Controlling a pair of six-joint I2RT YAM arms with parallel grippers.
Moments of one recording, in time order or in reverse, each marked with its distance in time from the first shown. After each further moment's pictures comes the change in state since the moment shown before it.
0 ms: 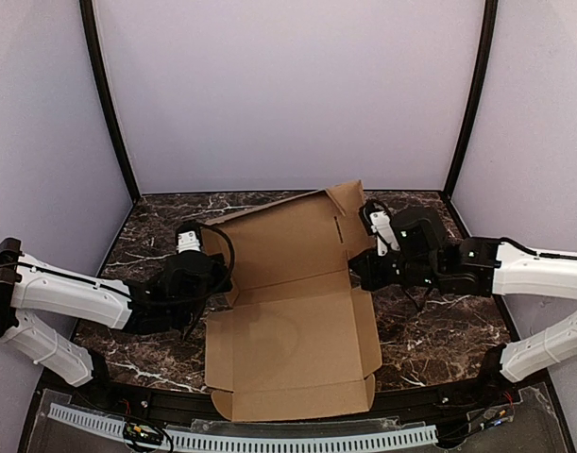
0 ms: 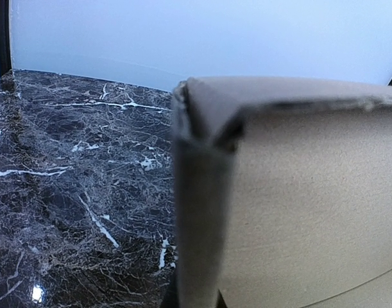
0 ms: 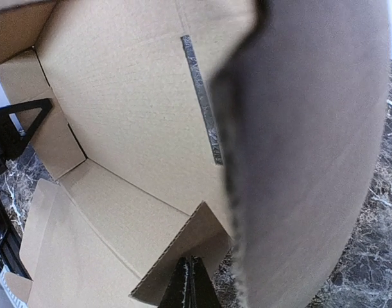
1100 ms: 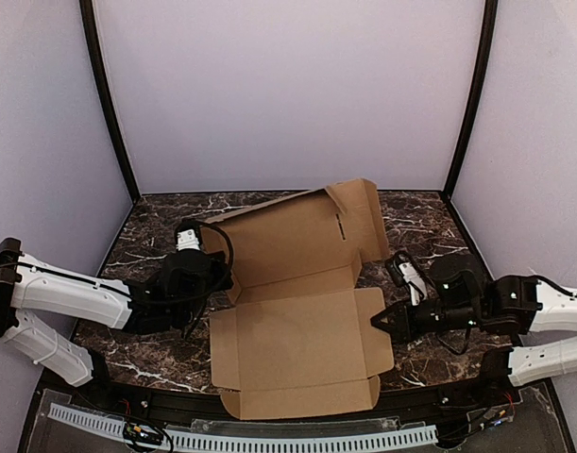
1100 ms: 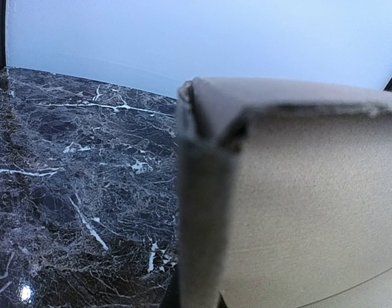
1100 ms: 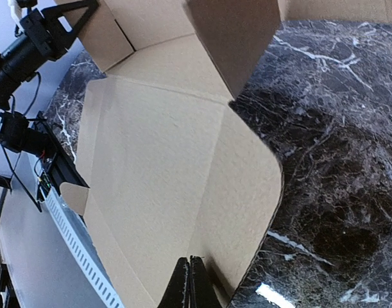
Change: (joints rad) left arm 0.004 0.000 0.000 0.040 0.010 -0.009; right arm 0.112 -0.392 -0.270 -0.173 -0.199 0.202
